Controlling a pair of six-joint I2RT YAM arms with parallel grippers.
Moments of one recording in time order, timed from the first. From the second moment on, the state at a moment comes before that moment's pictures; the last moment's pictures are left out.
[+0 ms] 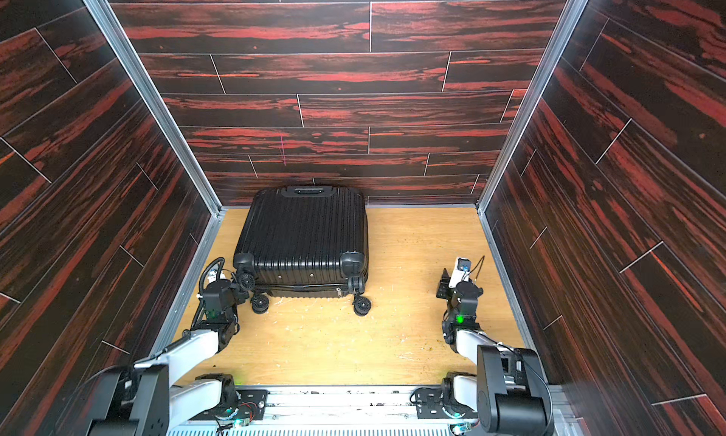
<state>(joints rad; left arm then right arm) 0.02 1.20 0.28 0.48 -0.40 -0.10 -0.05 1.27 0.22 0.82 0.04 0.06</state>
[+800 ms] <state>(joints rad) 0.05 1.56 0.38 0.78 -0.28 -0.12 -0.10 1.55 0.30 1.13 -0.11 0.07</state>
